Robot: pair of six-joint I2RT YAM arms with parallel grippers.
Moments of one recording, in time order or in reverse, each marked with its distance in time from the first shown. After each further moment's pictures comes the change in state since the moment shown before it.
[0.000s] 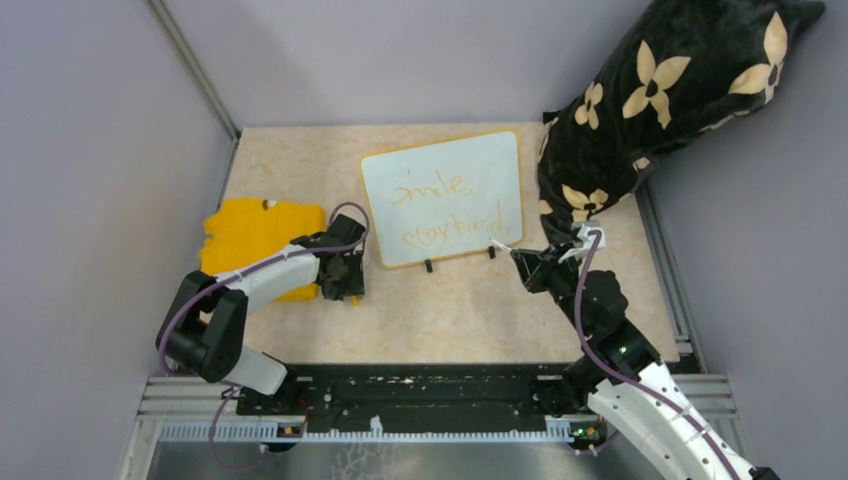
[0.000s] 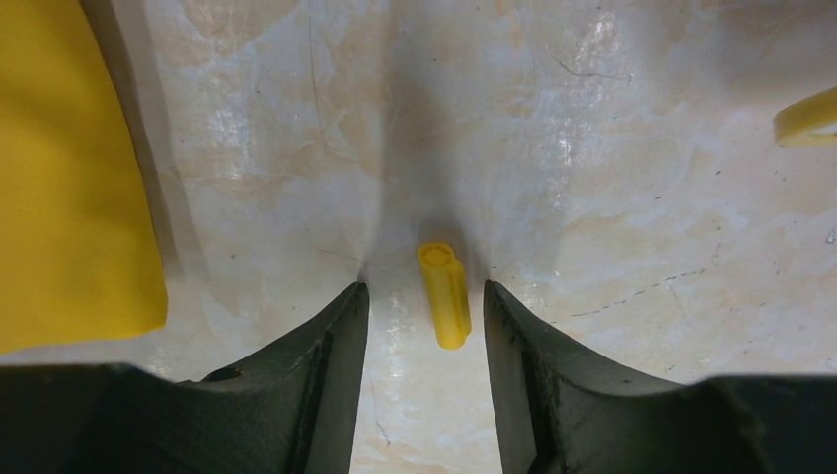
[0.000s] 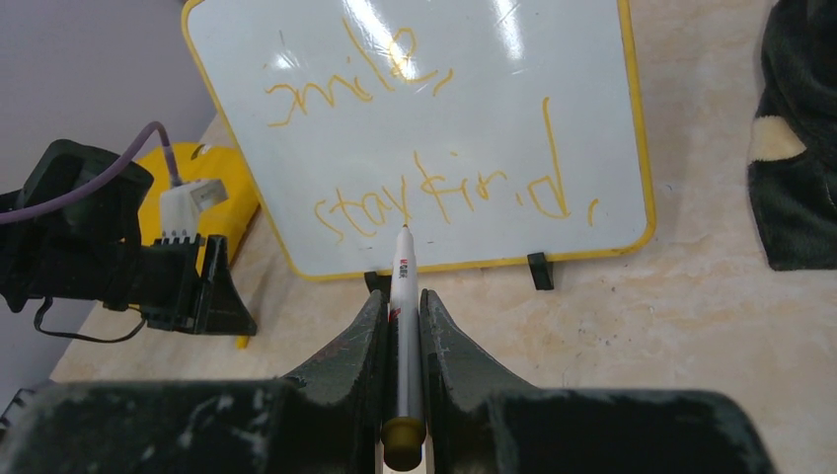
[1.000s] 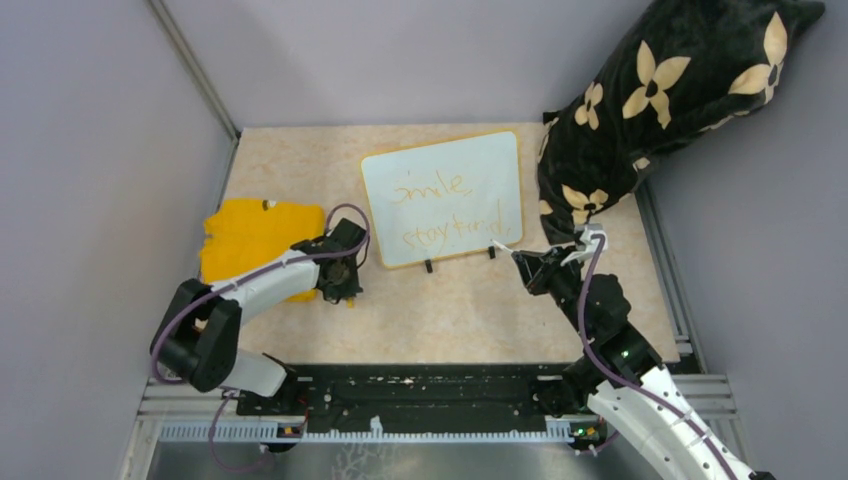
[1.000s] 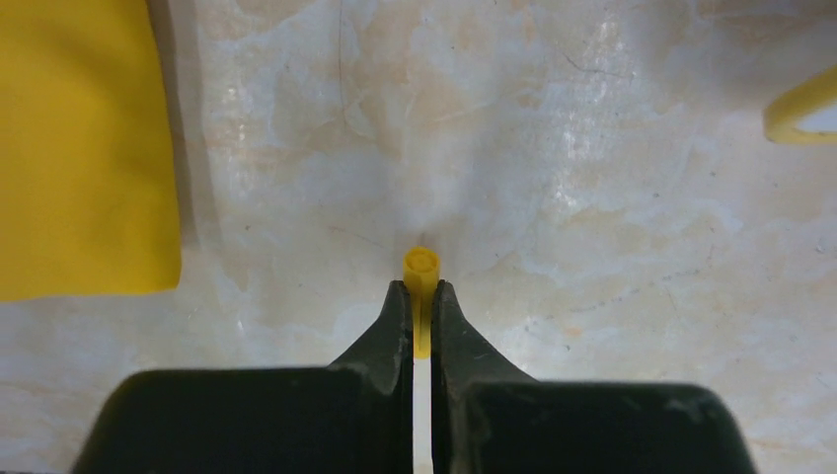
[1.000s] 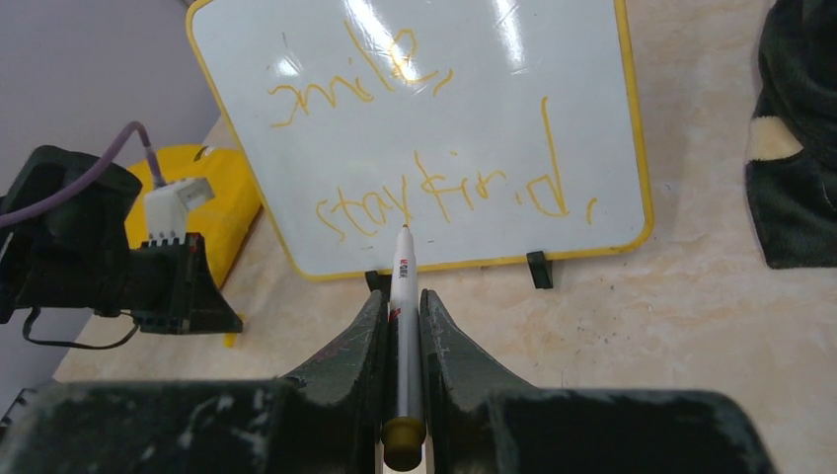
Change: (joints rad) left arm -0.048 -0.024 -0.015 0.000 -0.092 -0.080; right arm 0.000 -0.040 -0.012 -0.011 0.000 0.000
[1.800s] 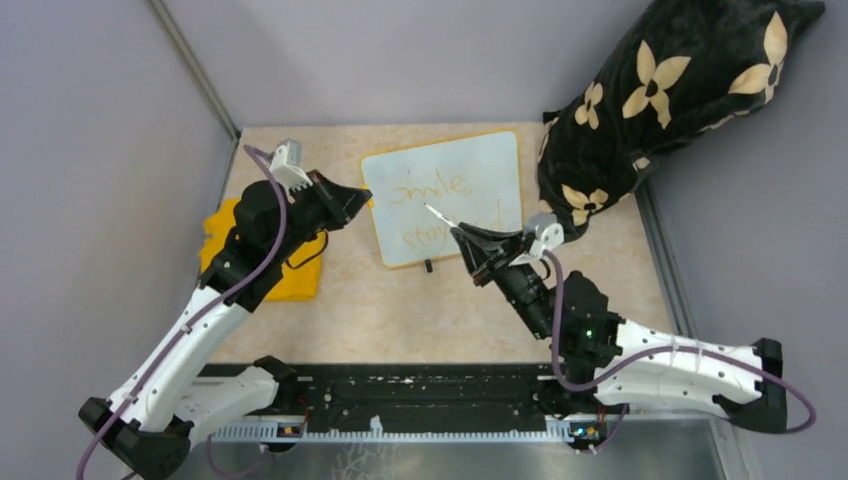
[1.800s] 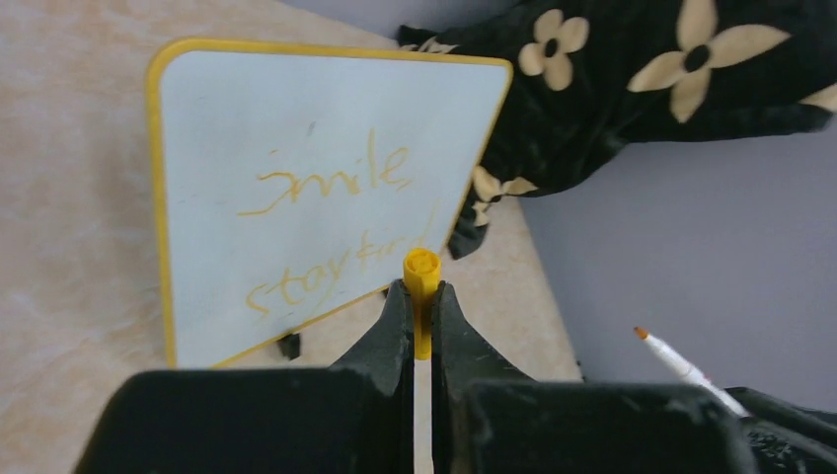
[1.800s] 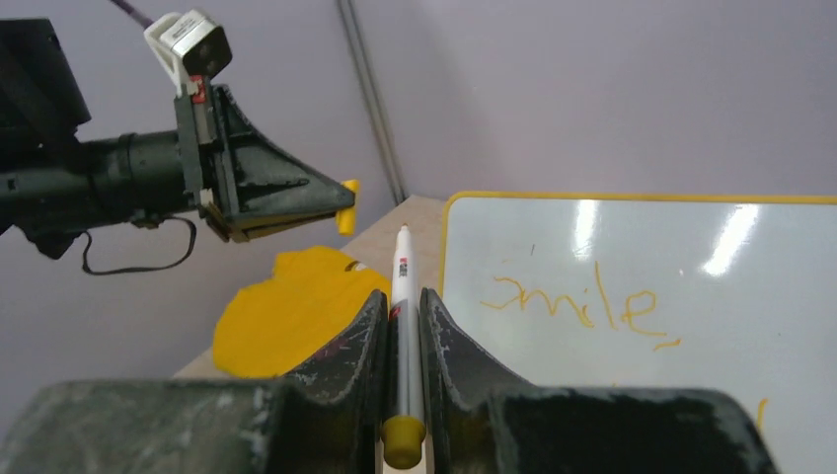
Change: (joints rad) left arm 0.004 -0.508 0.277 0.286 0.203 -0.071; right arm 0.644 0.363 0.234 0.544 0.406 -0.381
